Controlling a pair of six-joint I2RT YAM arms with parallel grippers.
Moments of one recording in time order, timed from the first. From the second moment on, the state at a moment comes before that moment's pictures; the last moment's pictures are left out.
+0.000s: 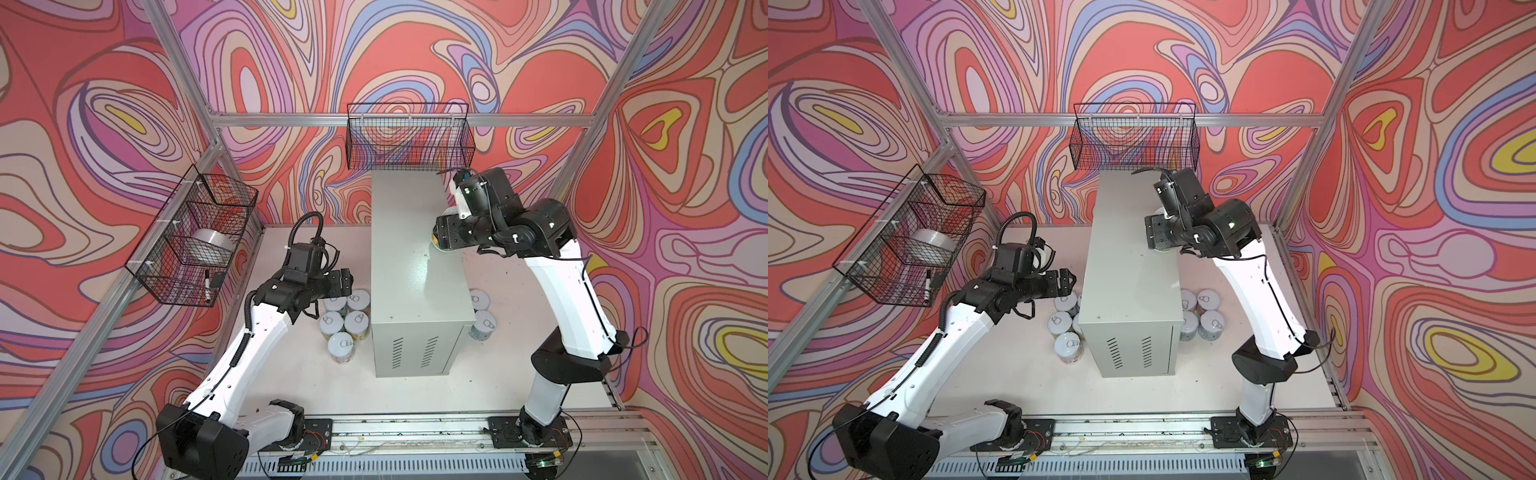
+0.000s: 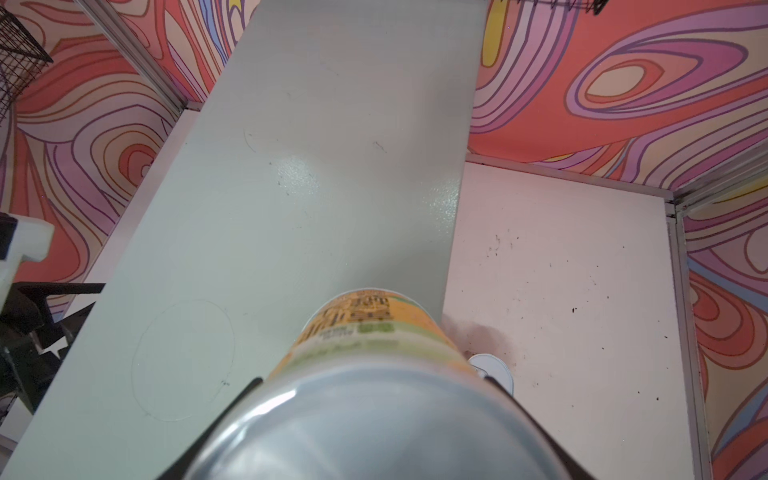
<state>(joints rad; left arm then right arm) -0.29 1.20 1.15 -0.74 0.04 -0.35 0.67 1.84 2.59 -1.51 0.25 0.33</state>
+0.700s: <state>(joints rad) -0.29 1.21 1.15 -0.72 0.06 -0.37 0.68 1.88 2.60 -1.44 0.20 0.31</state>
